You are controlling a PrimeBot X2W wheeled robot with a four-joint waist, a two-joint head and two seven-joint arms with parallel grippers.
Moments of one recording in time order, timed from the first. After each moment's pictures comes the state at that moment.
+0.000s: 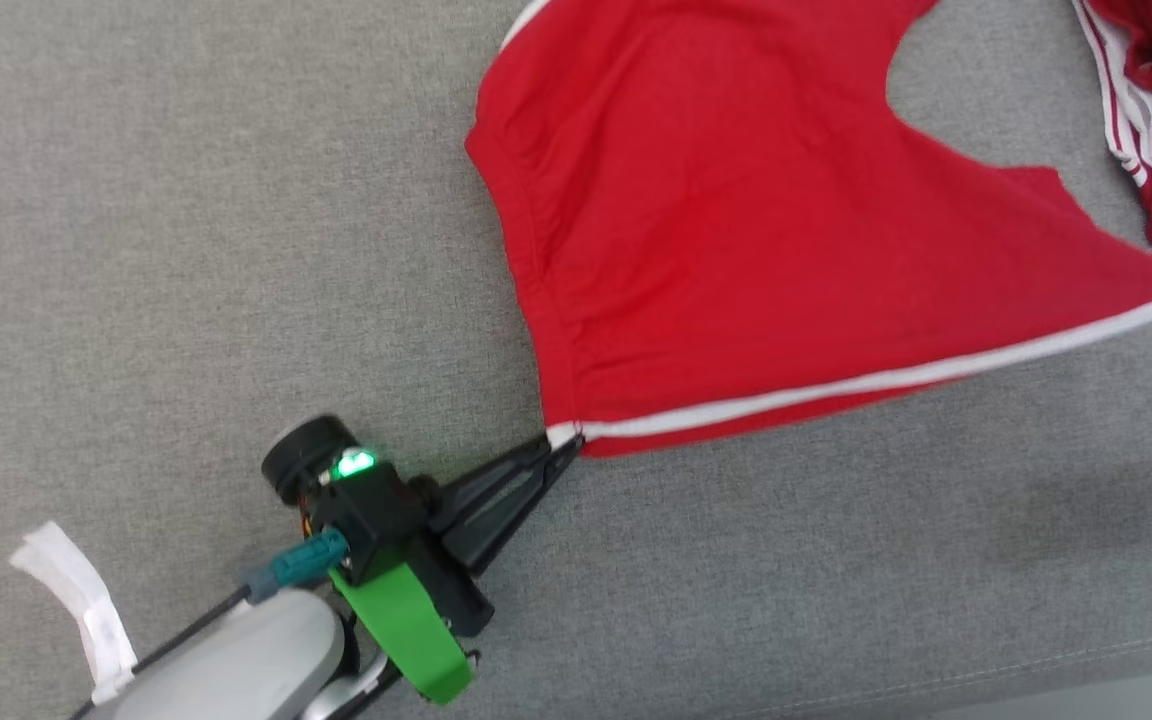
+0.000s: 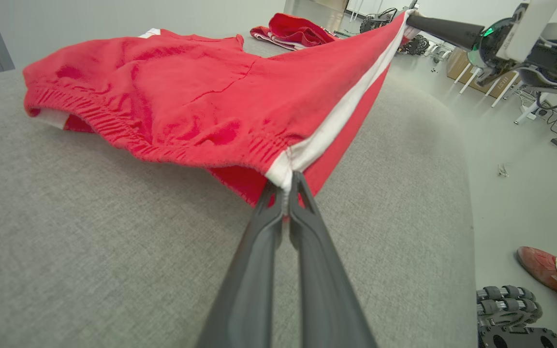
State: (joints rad) left arm -0.58 0.55 -1.03 0.02 -0.66 -0.13 -0.26; right arm 0.00 -0.52 -0.06 -0.10 0.71 0.13 -0.26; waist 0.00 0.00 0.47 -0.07
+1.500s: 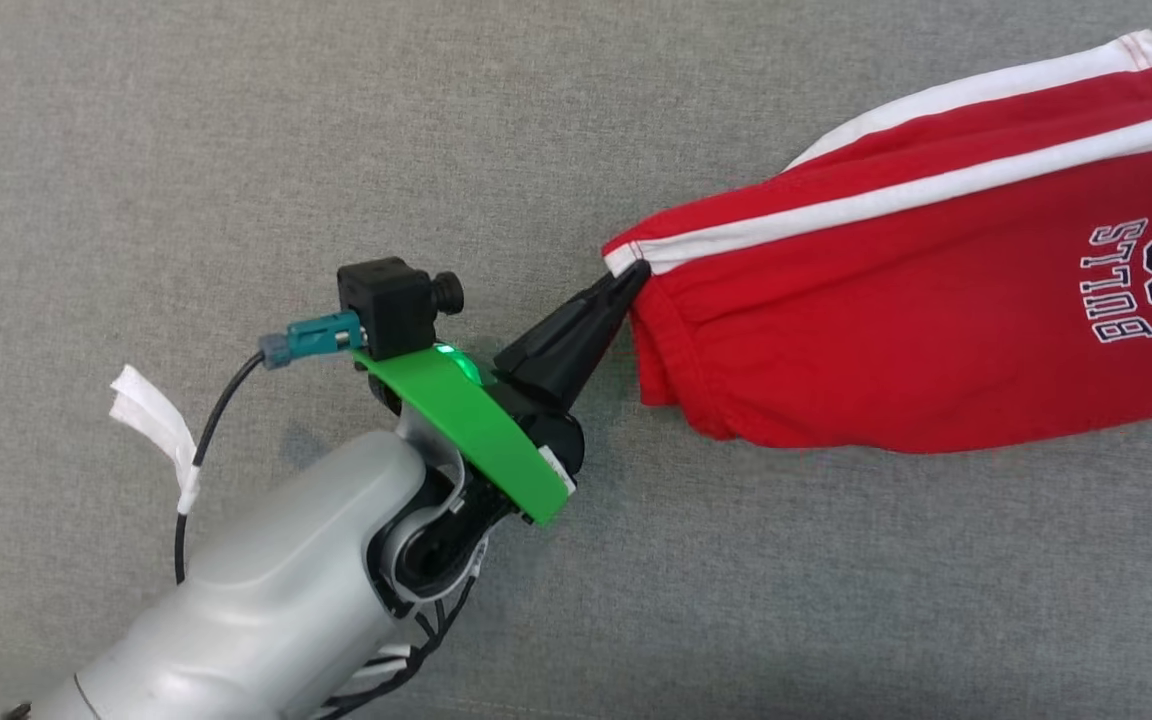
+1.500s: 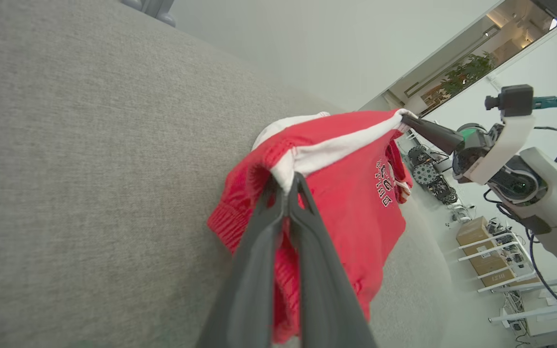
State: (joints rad) left arm -0.78 0.34 -1.06 0.18 -1.31 -0.13 -0.24; right arm -0.36 -0.98 0.08 -0.03 0.69 0.13 0.23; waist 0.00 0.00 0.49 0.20
